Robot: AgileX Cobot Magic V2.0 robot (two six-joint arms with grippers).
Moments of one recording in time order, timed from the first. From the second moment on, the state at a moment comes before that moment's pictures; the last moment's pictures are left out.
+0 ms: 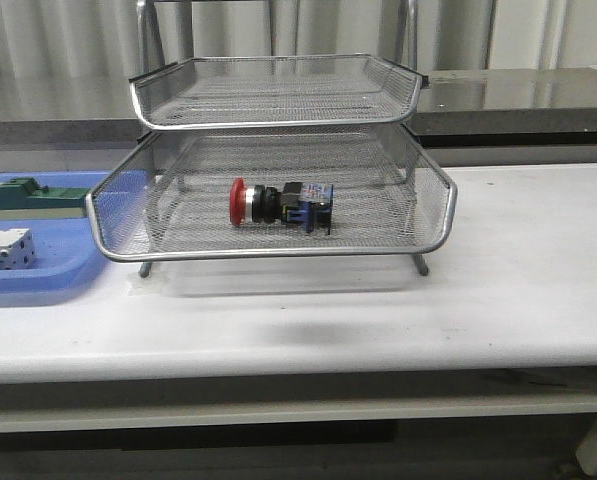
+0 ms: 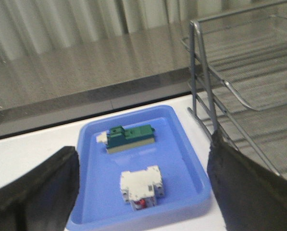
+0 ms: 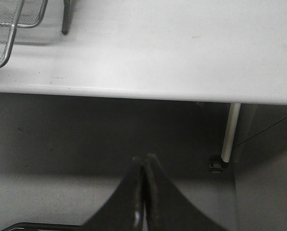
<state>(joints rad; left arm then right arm) -0.04 0.48 -0.39 -0.24 0.10 0.41 0.16 0.57 -0.78 -0.14 1.06 0.12</state>
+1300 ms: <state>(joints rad) -0.04 0.48 -0.29 -0.39 -0.12 0.41 0.16 0.57 -0.78 -0.14 1.06 0.12</state>
